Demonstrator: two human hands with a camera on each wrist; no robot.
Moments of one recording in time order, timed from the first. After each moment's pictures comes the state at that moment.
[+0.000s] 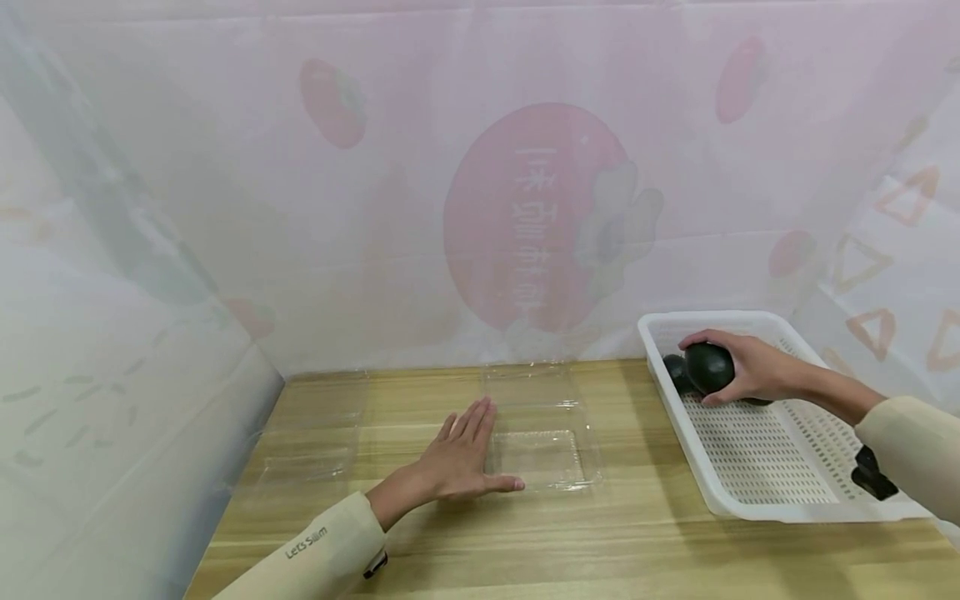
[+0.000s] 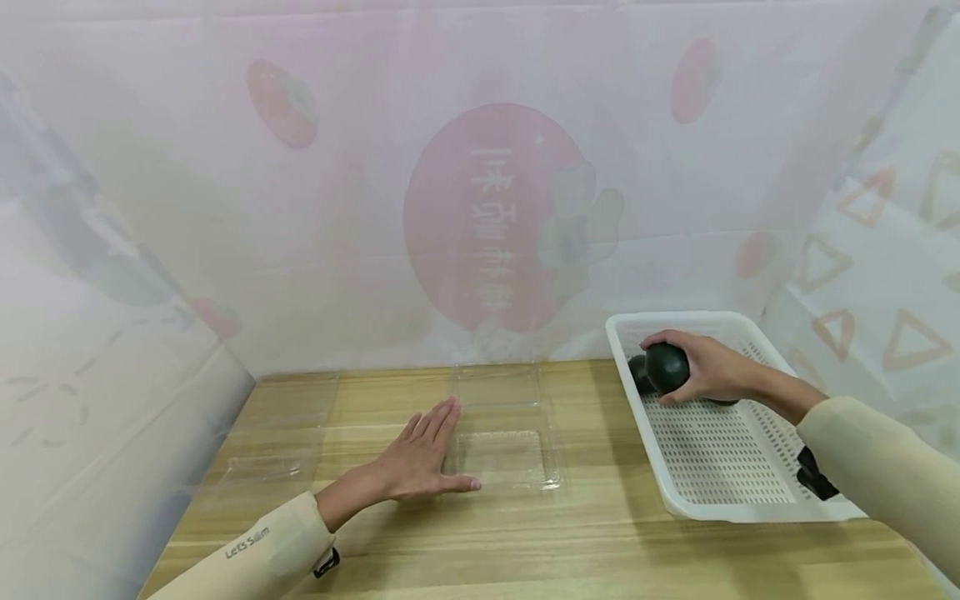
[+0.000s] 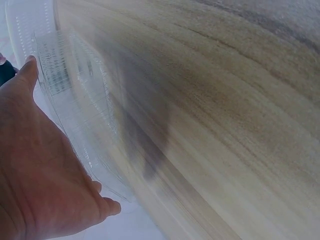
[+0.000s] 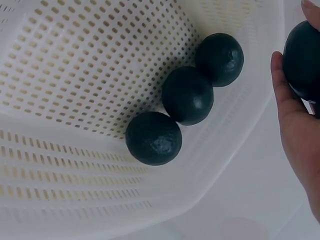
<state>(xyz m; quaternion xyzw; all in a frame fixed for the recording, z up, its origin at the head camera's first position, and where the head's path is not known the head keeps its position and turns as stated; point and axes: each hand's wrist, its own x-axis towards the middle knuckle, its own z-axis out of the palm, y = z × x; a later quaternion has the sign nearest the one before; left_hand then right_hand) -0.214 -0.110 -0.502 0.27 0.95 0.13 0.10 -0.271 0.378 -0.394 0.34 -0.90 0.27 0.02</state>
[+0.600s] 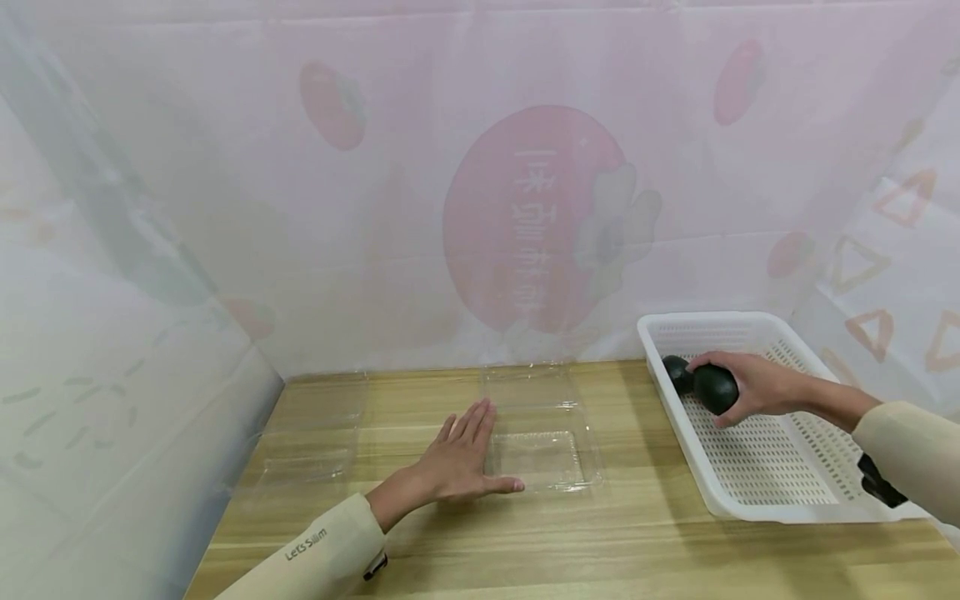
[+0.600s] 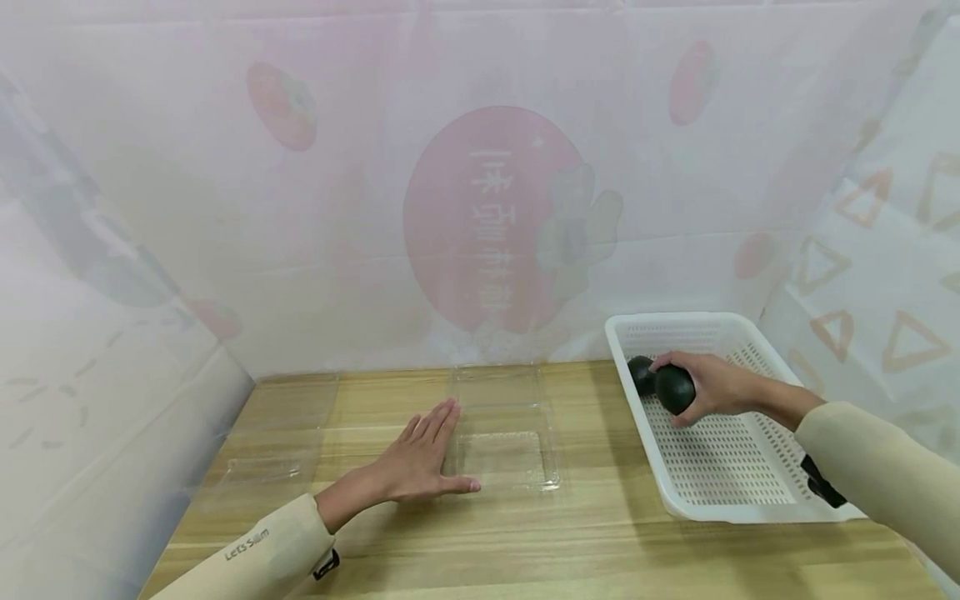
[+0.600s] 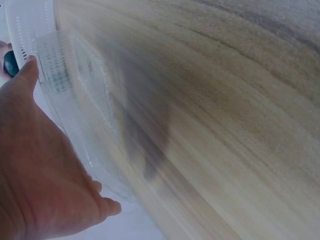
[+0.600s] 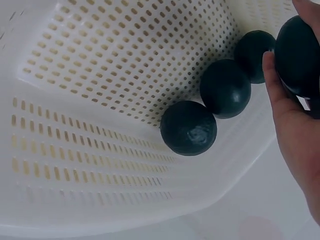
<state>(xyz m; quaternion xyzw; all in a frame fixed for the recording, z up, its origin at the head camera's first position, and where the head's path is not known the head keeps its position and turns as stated) -0.214 -0.110 -0.501 0.26 0.95 0.13 0.11 -0.267 0.393 -0.414 0.32 -0.91 0.24 -0.05</state>
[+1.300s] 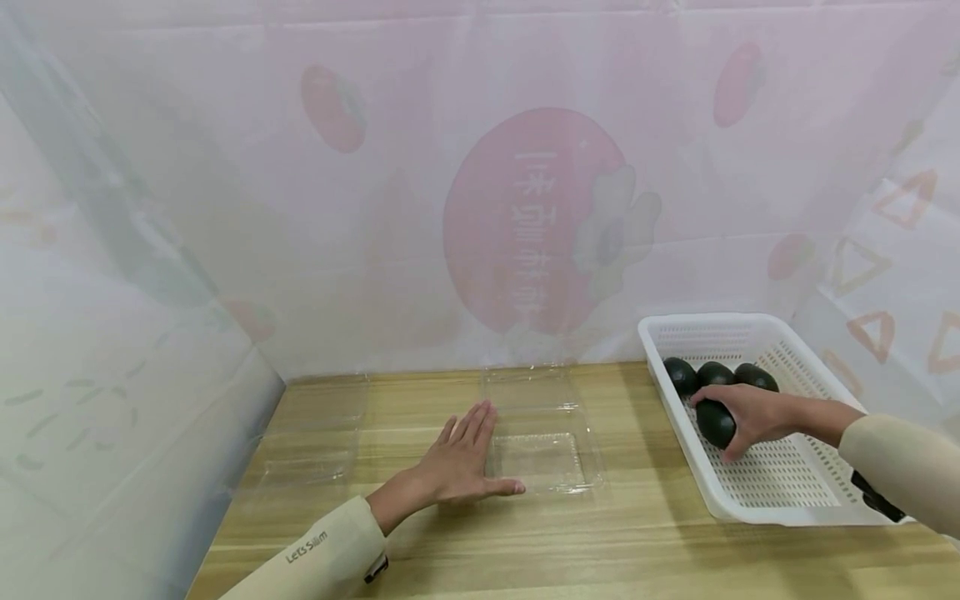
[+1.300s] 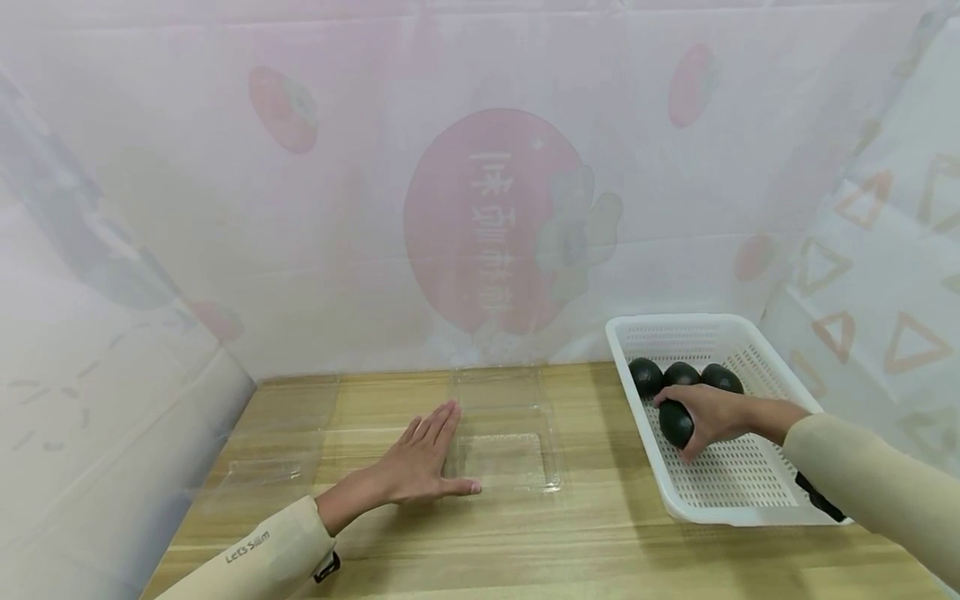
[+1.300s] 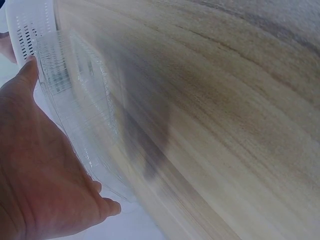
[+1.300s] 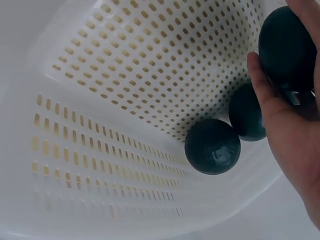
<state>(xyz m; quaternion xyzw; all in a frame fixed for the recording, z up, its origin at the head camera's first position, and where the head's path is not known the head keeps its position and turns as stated) -0.210 -0.111 -0.495 0.27 0.95 0.14 0.09 -0.259 0.390 -0.438 0.31 -0.92 0.17 -0.16</state>
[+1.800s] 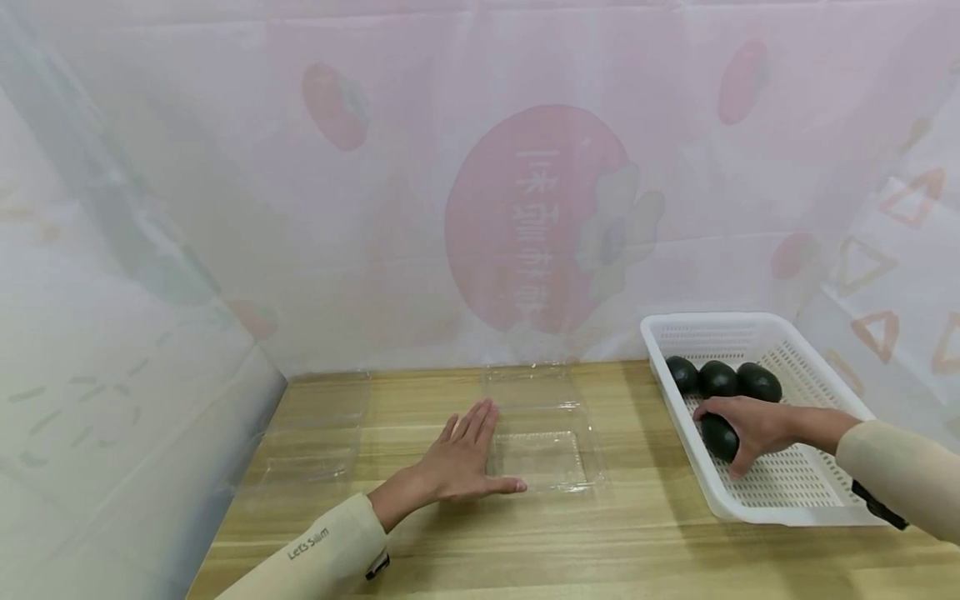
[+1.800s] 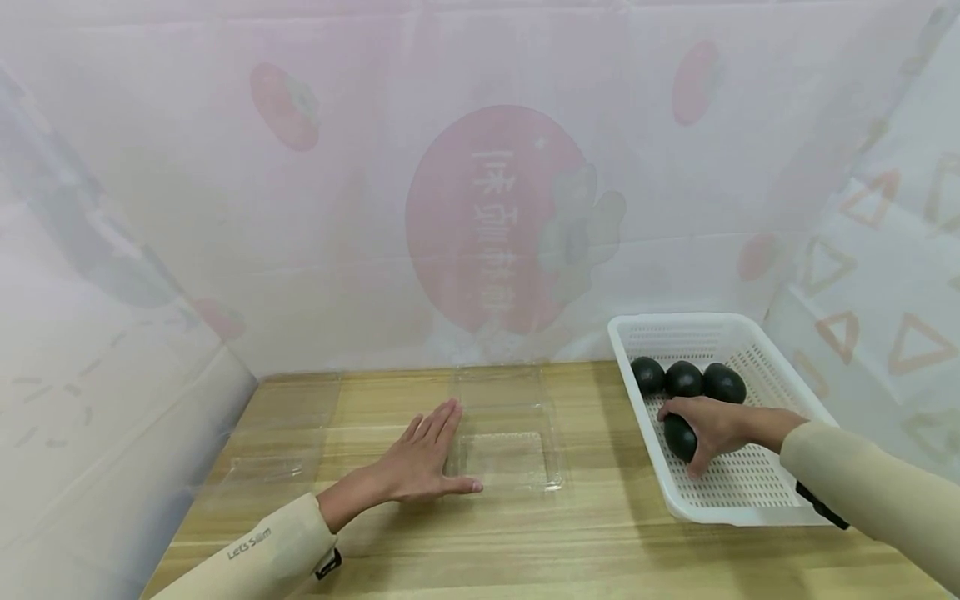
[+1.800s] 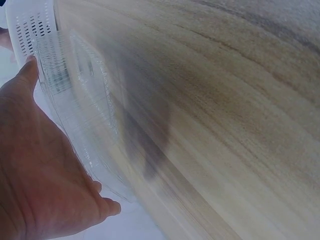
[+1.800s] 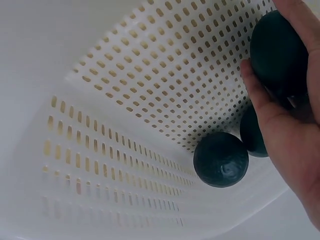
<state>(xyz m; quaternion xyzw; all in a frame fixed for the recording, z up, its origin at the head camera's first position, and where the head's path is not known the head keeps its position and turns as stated) -0.209 -0.111 -0.492 0.27 0.95 0.13 0.10 -0.252 0.391 -0.451 0.32 -0.92 0.13 -0.17</state>
